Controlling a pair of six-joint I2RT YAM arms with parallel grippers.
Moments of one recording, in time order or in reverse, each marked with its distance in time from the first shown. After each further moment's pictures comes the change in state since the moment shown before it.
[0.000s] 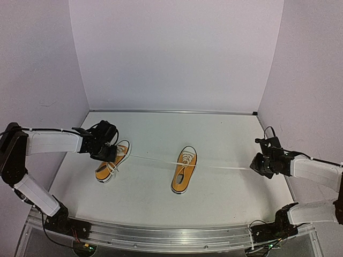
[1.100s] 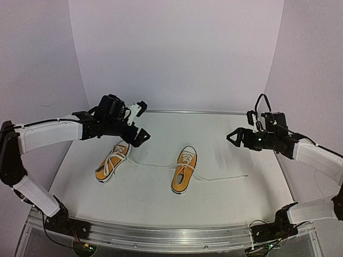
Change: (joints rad) left arm -0.095 0.008 0.259 0.182 0.390 0.511; right arm -0.006 0.045 0.243 0.127 -0.581 -0.442
